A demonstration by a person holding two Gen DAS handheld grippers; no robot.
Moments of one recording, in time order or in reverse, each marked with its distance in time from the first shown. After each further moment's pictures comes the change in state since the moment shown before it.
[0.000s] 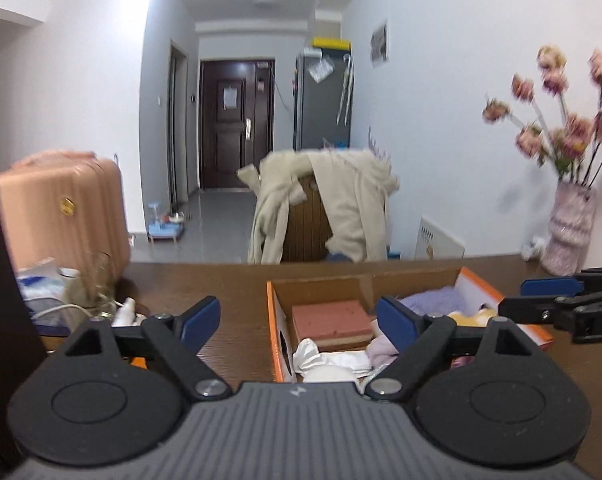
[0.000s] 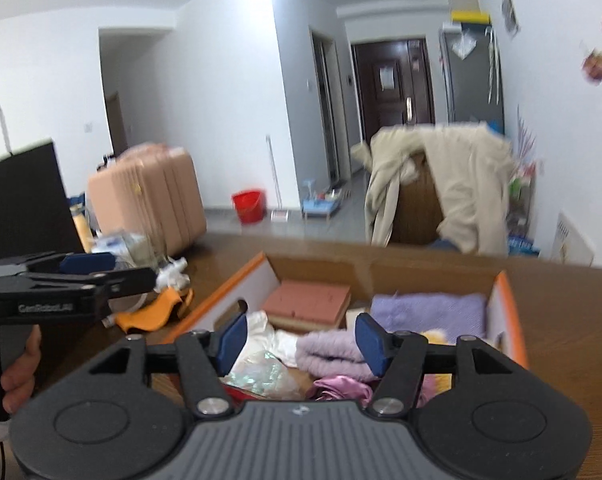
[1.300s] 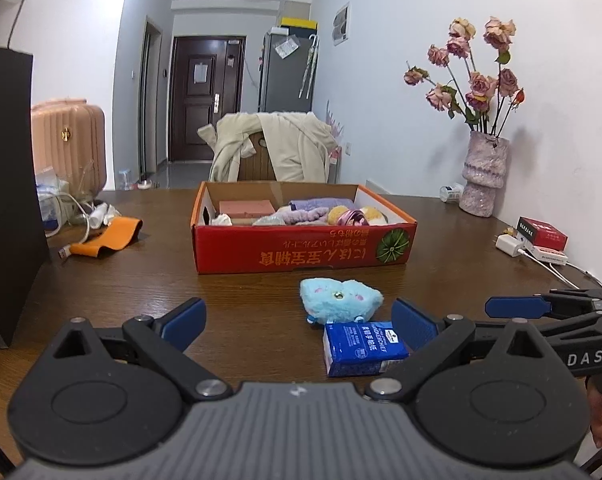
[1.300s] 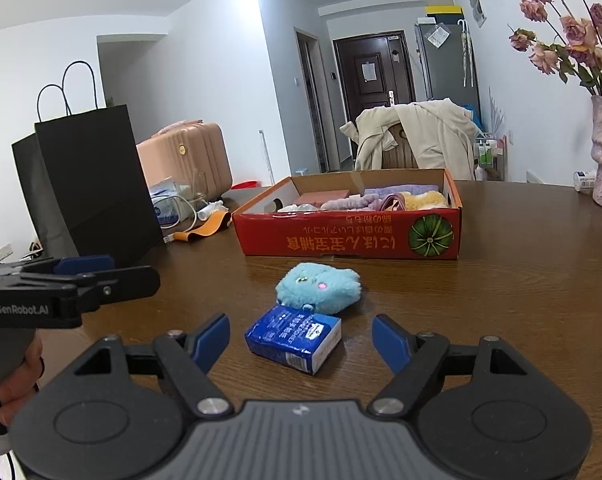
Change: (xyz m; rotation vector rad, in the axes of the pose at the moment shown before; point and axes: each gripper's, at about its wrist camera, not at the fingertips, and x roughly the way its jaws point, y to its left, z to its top) left arm -0.144 -0.080 -0.119 -0.019 0.096 -0.111; right arm -0.179 0.051 -0.160 0.069 0.023 -0.020
